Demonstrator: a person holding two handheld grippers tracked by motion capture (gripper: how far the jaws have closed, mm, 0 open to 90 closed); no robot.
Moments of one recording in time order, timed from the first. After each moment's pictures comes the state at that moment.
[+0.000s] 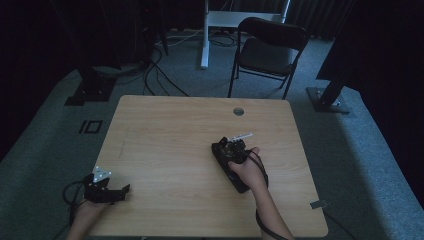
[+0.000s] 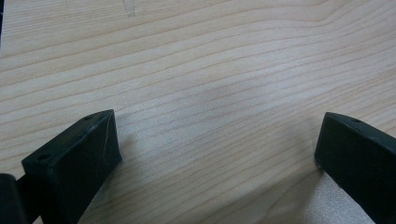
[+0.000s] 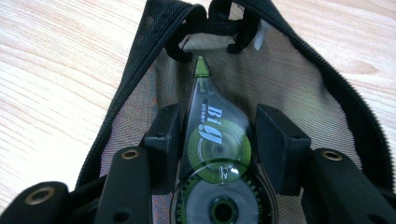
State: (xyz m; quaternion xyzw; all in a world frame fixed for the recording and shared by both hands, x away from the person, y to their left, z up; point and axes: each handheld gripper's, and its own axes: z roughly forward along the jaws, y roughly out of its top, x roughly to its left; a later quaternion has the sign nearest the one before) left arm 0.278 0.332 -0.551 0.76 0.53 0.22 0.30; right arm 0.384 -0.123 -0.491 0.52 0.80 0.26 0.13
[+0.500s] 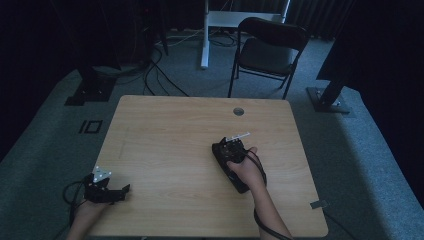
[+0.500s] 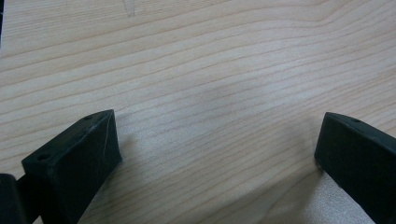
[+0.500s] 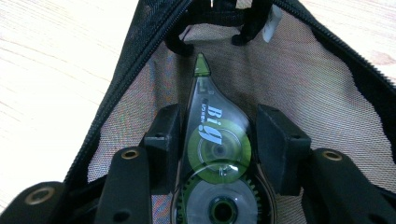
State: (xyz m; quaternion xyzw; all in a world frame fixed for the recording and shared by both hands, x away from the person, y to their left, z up) left arm 0.278 0.332 -0.551 0.76 0.53 0.22 0.30; right arm 0.389 -0.119 -0.498 0.52 0.81 0.25 0.12
